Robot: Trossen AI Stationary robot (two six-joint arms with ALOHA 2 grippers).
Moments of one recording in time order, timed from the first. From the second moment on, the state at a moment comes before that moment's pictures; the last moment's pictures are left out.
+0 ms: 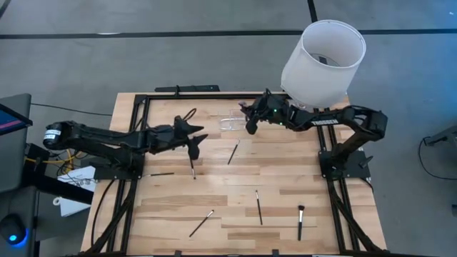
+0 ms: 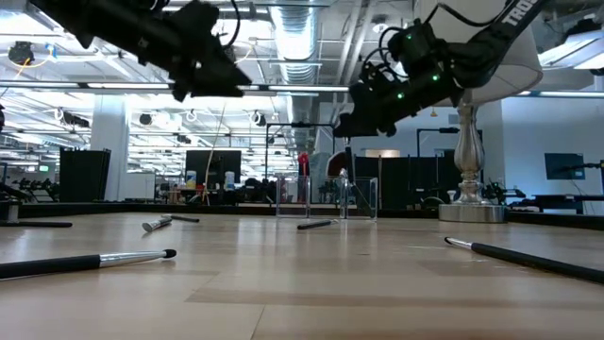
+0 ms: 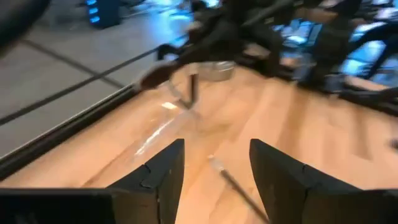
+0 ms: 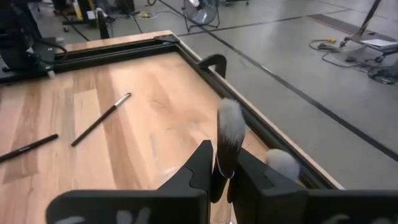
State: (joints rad) left arm 0.01 1.08 0.53 0.23 -0.43 -0.21; right arm -0.43 1.56 0.75 0.48 0.00 -0.06
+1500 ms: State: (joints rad) left arm -0.06 1.08 0.53 0.07 -0.64 -0.32; right arm -0.41 1.47 0.75 0.14 0.12 -0.06
